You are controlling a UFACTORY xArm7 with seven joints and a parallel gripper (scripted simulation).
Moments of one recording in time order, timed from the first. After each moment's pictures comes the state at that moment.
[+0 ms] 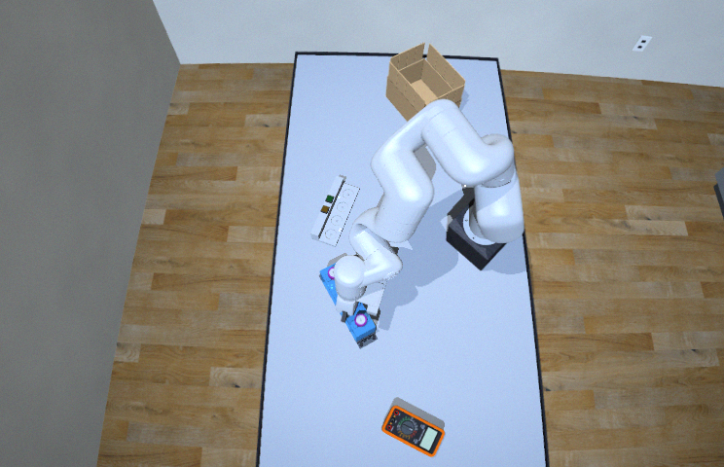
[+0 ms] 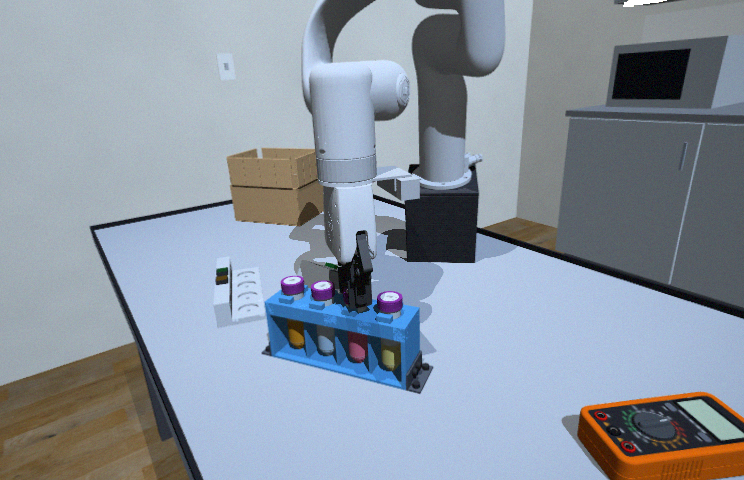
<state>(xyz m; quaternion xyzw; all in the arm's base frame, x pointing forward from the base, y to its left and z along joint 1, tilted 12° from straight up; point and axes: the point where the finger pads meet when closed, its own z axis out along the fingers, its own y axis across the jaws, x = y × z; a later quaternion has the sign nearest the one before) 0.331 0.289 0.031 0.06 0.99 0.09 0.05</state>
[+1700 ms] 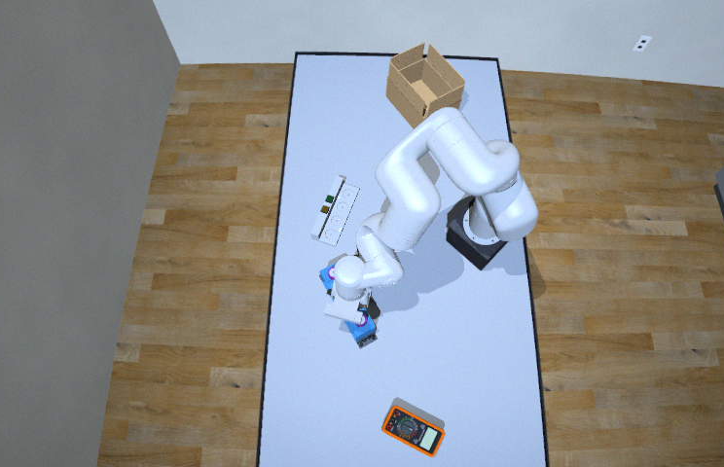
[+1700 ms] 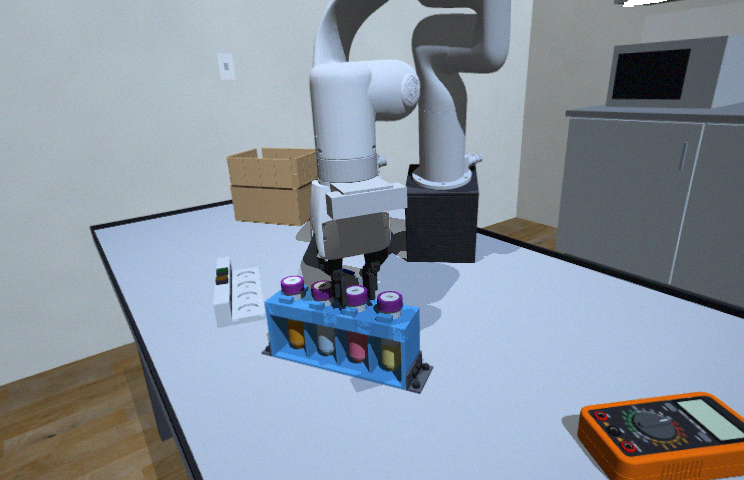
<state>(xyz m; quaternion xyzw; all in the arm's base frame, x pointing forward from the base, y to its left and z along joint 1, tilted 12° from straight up) 0.331 0.289 0.032 0.73 0.68 0.10 -0.02</state>
